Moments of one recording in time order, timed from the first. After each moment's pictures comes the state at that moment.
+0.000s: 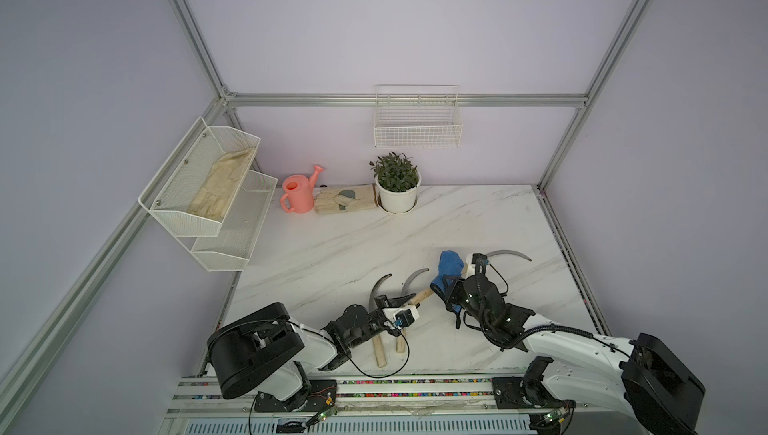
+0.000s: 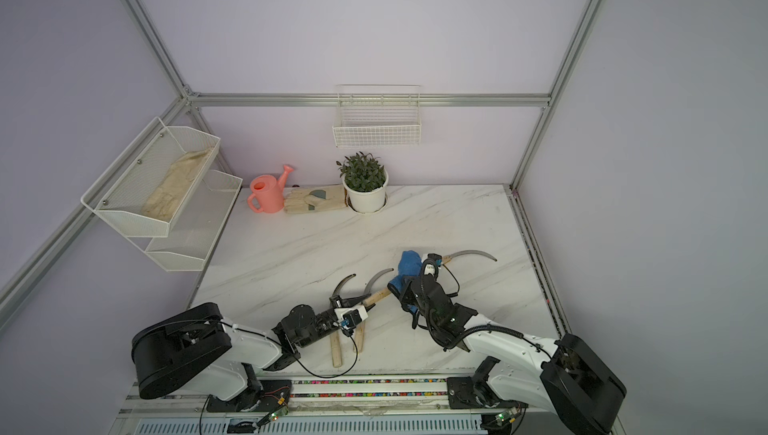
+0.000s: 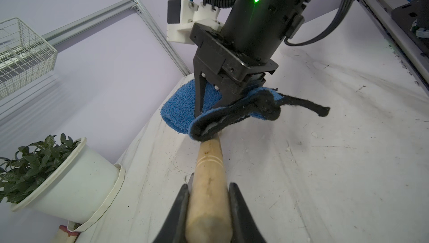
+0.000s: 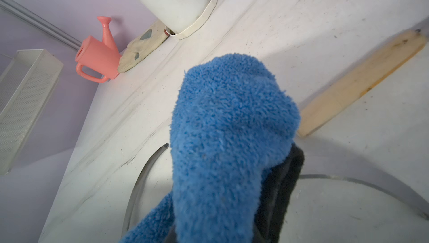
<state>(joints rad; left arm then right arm) -0.94 1.47 0.20 1.21 0.05 0.59 0.77 1.13 0.42 0.19 0.32 0.87</state>
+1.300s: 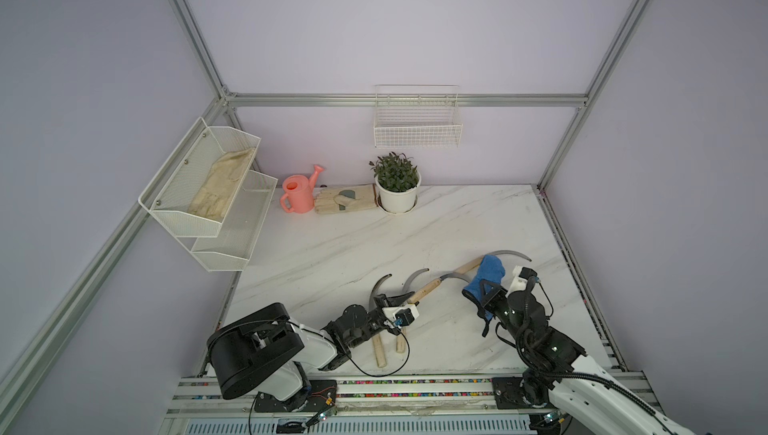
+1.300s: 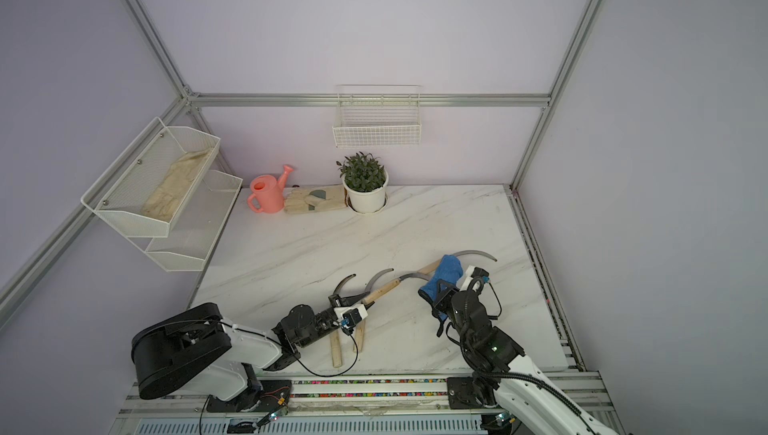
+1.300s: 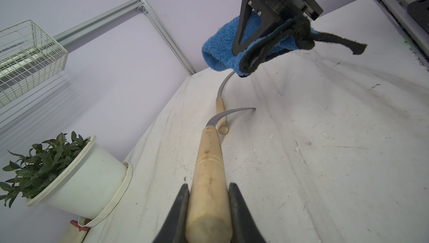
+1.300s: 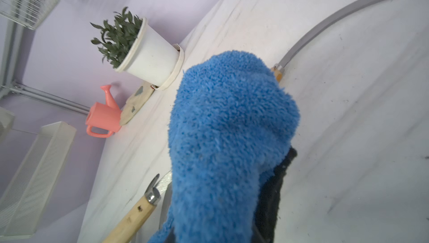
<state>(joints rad) -0.94 1.47 0.20 1.22 0.03 0.59 0.58 0.50 0.26 -0.16 0.35 0.97</state>
